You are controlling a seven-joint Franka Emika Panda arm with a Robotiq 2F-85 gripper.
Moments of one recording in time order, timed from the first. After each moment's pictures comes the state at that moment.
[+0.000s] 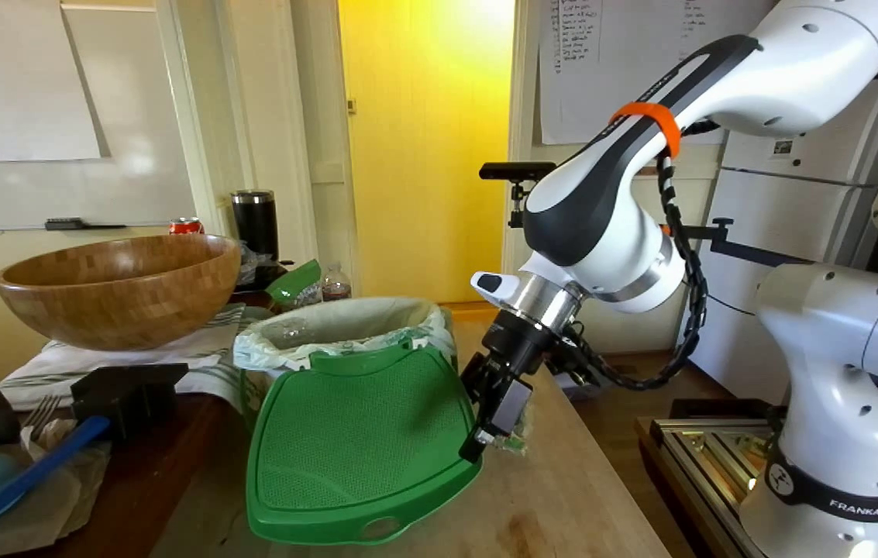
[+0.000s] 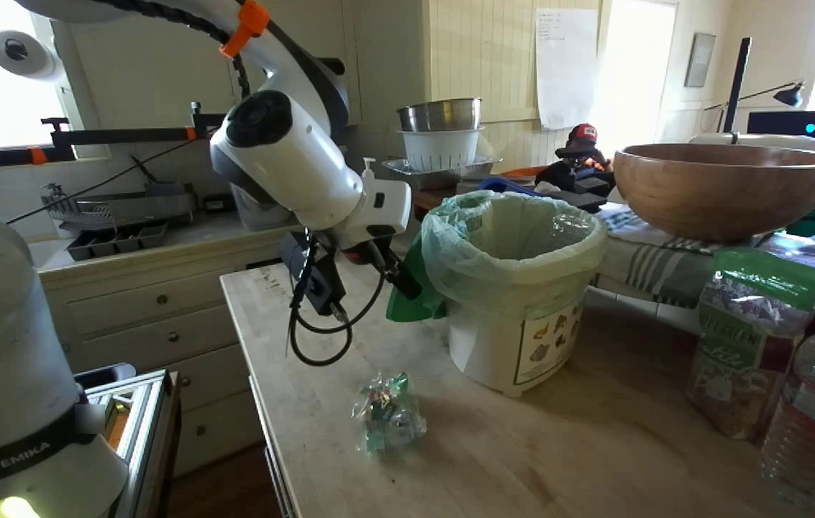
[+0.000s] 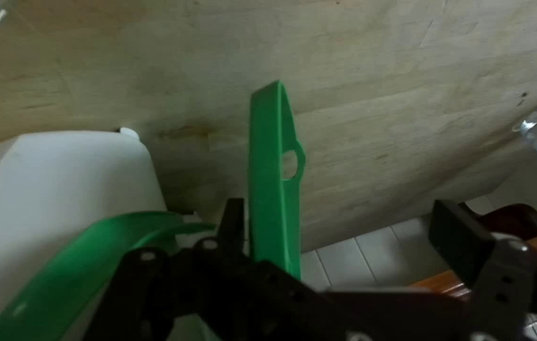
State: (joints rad) arm 0.51 -0.29 -0.48 -2.71 1.31 2.86 -1.34
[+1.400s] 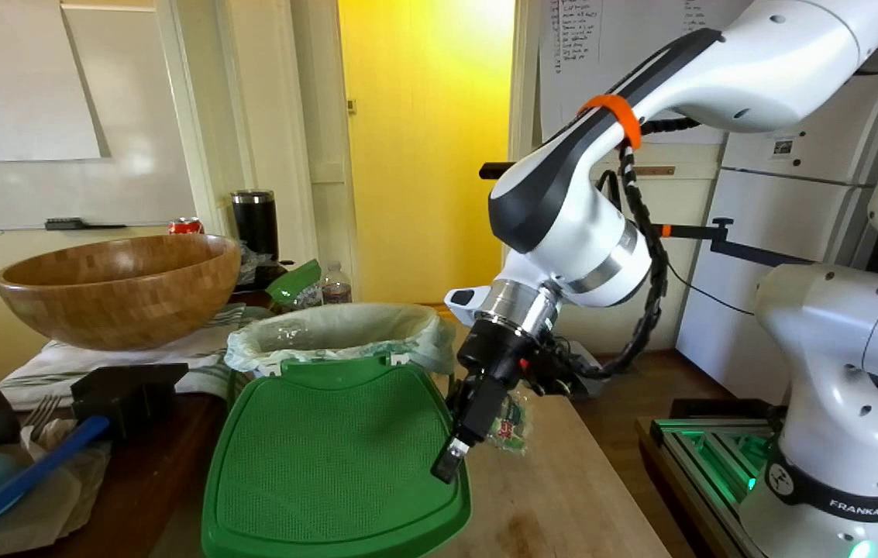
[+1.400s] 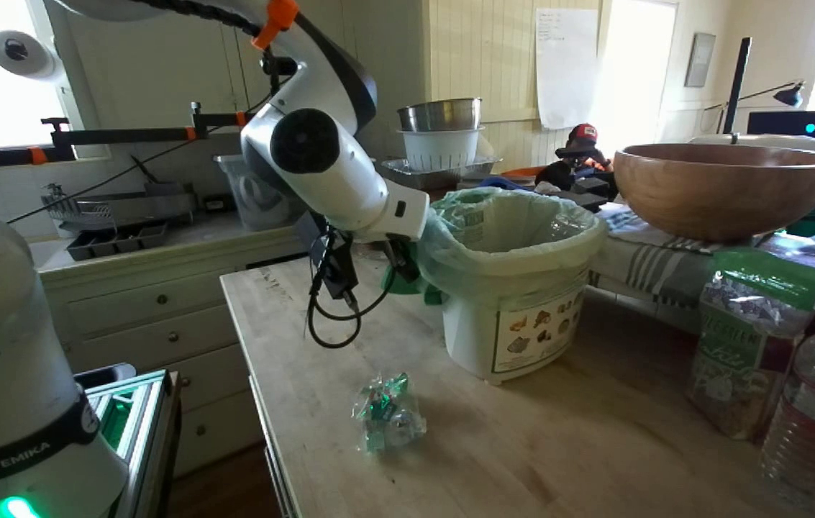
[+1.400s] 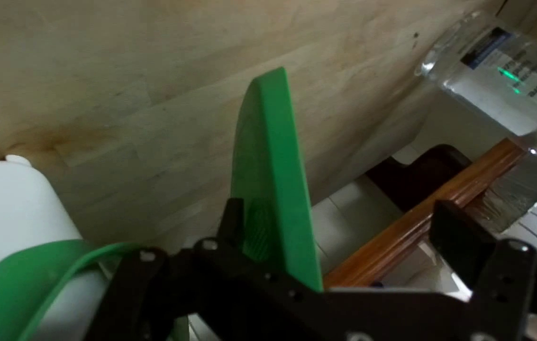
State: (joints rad) arm 0.51 -0.20 -0.50 -2.60 1.47 2.59 -1.28
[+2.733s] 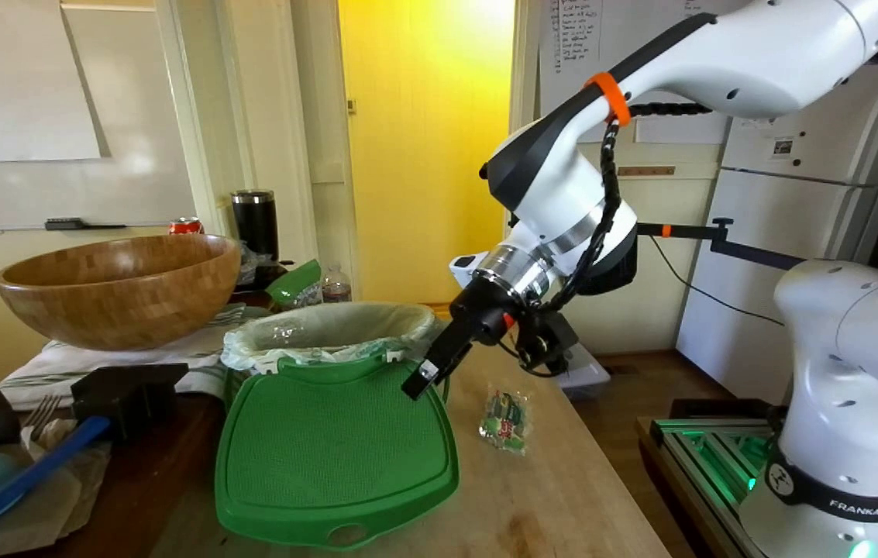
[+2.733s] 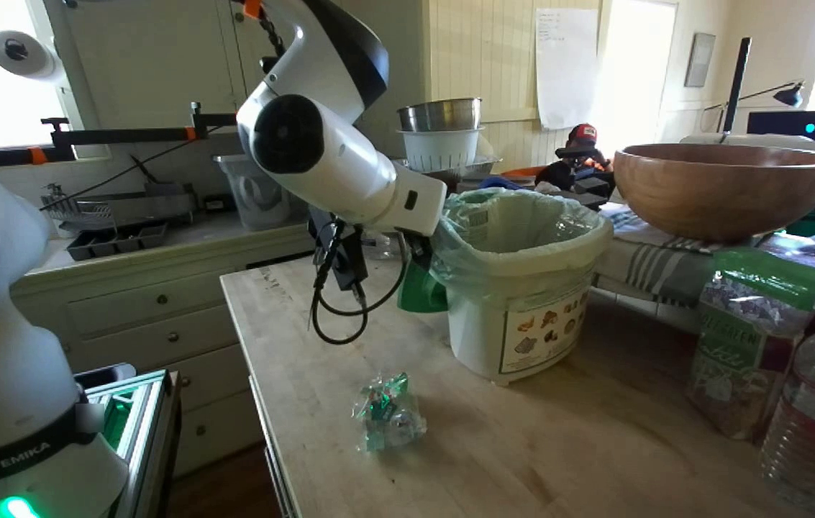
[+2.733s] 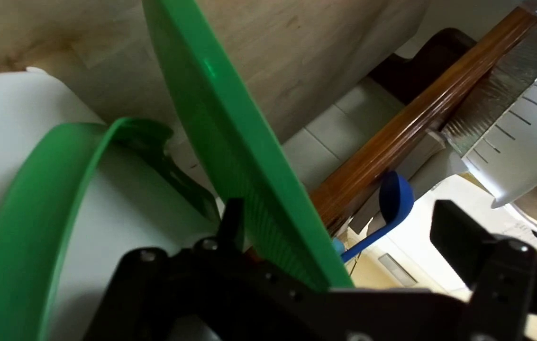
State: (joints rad) arm -0.02 -0.22 -0.11 -2.57 1.61 2.46 -1.28
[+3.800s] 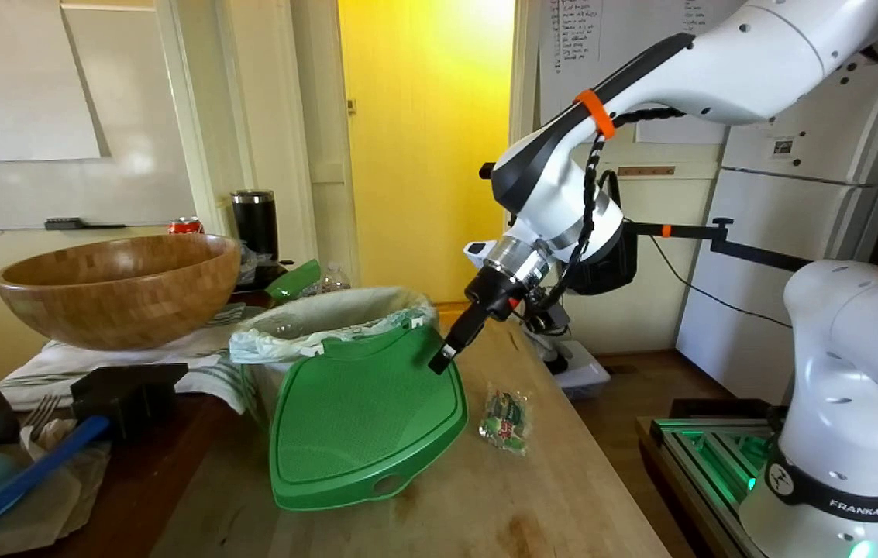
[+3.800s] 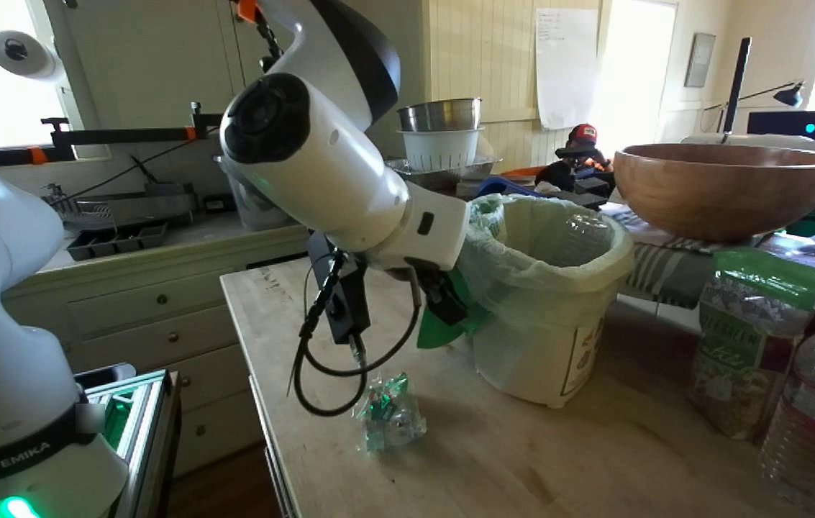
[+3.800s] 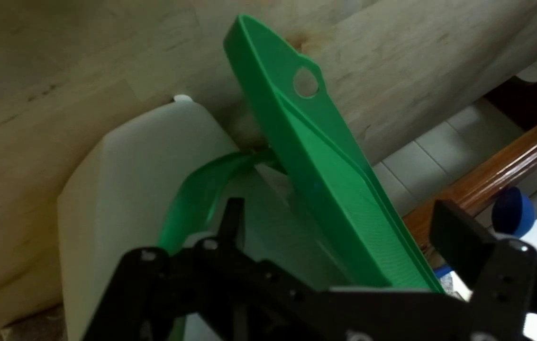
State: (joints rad) arm -0.18 -0.19 -0.15 -2.58 1.35 2.52 -1.26
